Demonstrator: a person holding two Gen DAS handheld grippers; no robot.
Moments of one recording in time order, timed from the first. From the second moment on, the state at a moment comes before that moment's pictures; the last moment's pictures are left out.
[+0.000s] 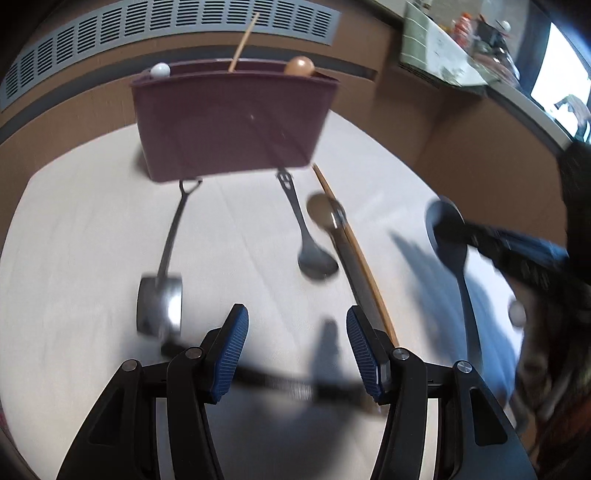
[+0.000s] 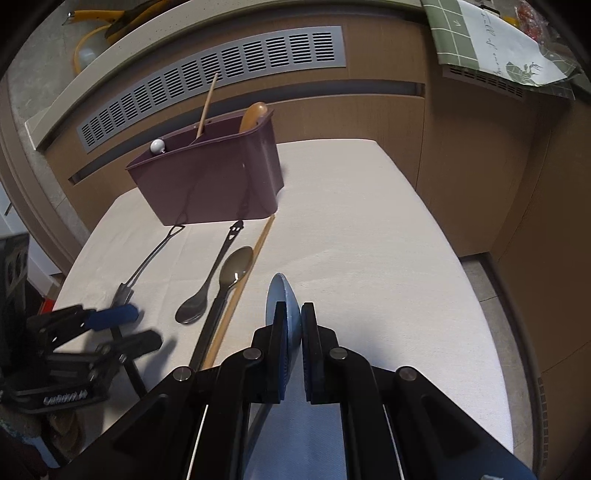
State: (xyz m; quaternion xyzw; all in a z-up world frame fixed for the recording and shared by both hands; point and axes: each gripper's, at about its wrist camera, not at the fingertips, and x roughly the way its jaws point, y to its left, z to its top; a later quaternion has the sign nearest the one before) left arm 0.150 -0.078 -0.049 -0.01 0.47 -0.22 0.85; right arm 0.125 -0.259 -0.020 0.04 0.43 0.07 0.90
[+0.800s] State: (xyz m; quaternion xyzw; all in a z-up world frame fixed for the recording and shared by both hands) left arm 0.141 -0.080 -0.055 0.17 0.44 -0.26 0.84; right arm 0.113 -0.267 -0.037 0.04 0.45 0.08 0.89
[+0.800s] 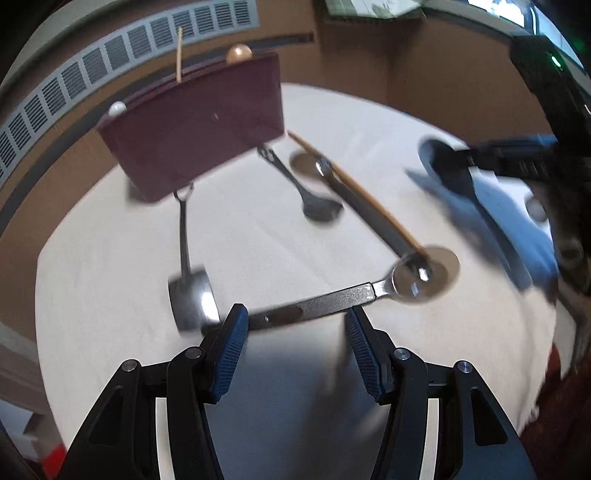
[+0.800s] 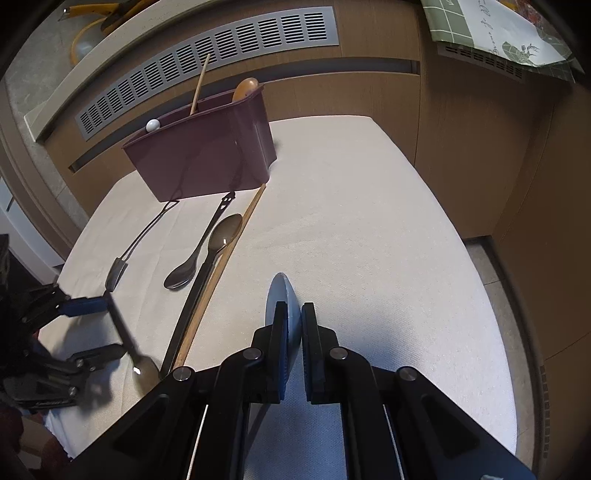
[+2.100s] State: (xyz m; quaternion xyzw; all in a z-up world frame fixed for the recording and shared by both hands) left arm 0.244 -0.146 -0.049 0.09 0.49 -0.28 0.82; right arm 0.117 -0.273 -0.051 0.05 0.47 0.08 0.88
